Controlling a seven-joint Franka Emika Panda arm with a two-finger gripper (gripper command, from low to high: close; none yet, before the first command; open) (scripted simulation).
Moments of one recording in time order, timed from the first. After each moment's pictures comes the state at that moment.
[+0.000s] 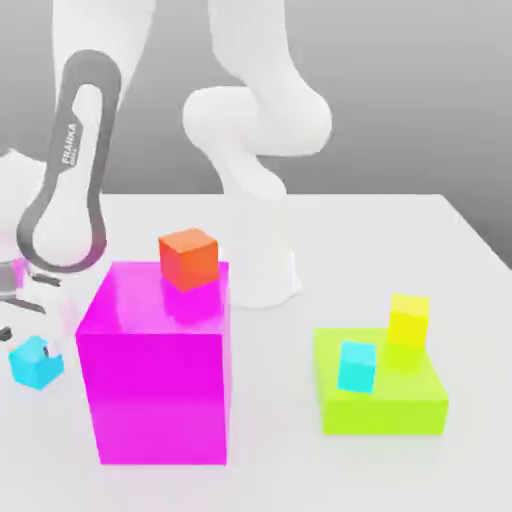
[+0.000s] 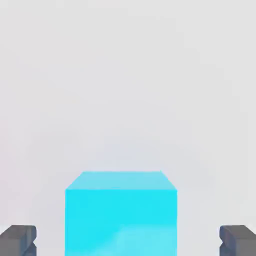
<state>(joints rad) -0.35 0.37 -0.45 -2.58 0.62 2.87 -0.18</state>
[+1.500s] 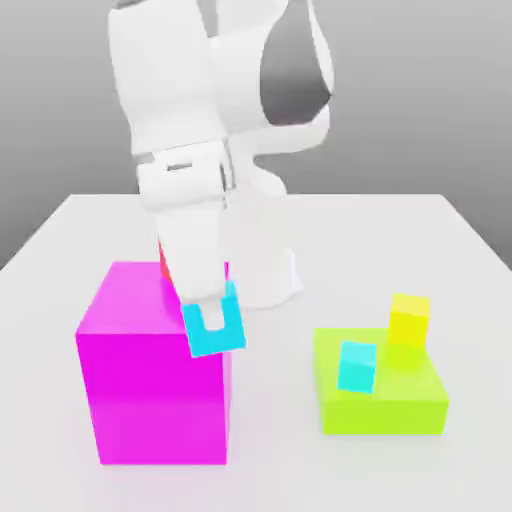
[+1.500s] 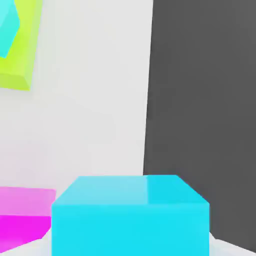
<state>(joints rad) 0.26 -0.28 -0.29 -2.65 0.18 2.56 -1.31</state>
